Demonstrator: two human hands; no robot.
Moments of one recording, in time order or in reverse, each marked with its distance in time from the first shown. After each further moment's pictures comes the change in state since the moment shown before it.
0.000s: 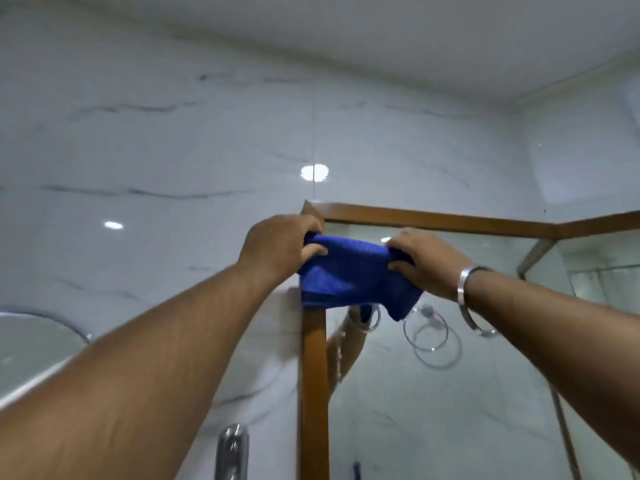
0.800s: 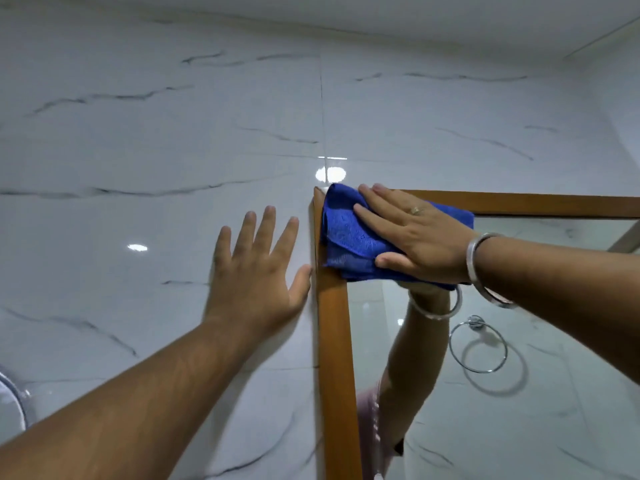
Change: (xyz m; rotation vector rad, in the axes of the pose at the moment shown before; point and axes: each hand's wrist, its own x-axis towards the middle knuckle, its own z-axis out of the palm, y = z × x) left_hand -0.020 -0.059 0.078 0.444 0.053 -0.153; right_hand 0.095 0.034 0.069 -0.365 0.205 -0.418
